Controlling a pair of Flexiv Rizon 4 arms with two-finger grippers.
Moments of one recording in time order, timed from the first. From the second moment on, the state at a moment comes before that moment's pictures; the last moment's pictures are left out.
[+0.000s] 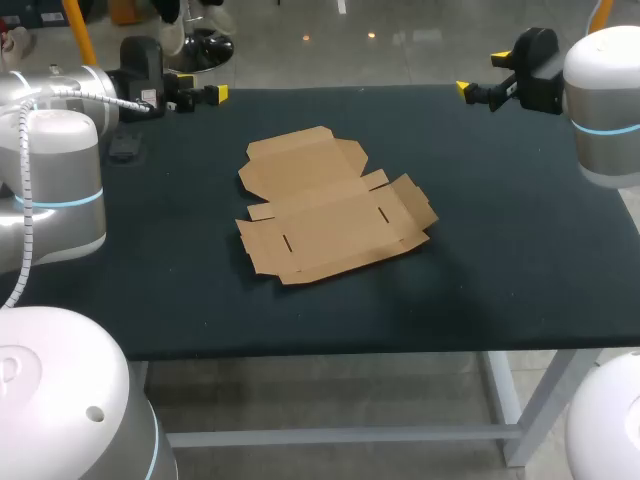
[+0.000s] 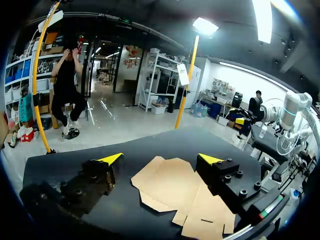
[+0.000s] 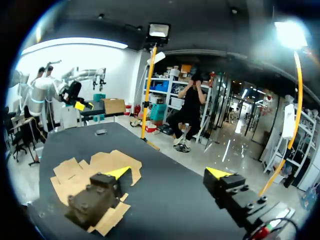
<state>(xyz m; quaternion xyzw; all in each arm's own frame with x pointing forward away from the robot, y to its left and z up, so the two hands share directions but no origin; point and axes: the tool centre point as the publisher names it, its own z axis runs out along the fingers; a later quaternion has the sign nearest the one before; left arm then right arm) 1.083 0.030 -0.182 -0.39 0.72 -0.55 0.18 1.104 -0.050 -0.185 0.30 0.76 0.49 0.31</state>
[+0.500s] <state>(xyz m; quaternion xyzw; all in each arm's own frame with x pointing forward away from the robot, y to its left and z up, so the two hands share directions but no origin) 1.082 0.028 -0.183 -0.39 0.72 -0.55 0.17 1.104 -0.050 -0.185 0.30 0.76 0.49 0.31</state>
